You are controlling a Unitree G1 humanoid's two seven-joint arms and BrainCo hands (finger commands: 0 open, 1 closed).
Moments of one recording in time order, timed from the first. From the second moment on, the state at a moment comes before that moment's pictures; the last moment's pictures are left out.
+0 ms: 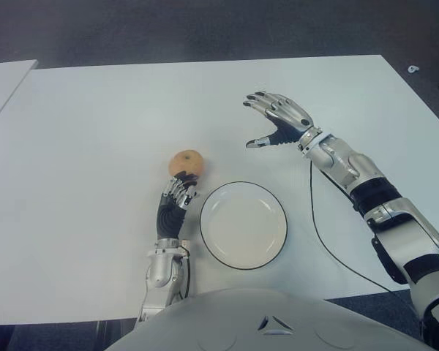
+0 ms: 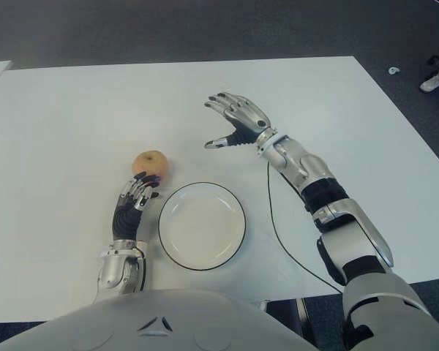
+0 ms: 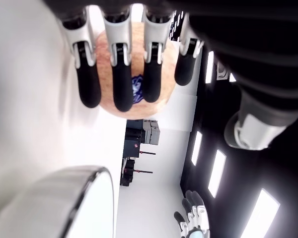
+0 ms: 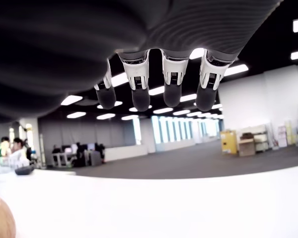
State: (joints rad) left arm 0.45 -0.06 -0.17 0.05 -0.07 -0.42 0.09; right arm -0.64 -0.54 0.50 0.57 -0.79 -0.49 -0.22
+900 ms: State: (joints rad) left arm 0.43 -0.06 -0.18 0.06 -0.06 -0.44 0.12; right arm -0.73 -0.41 0.59 0.69 -0.90 -0.50 -0.20
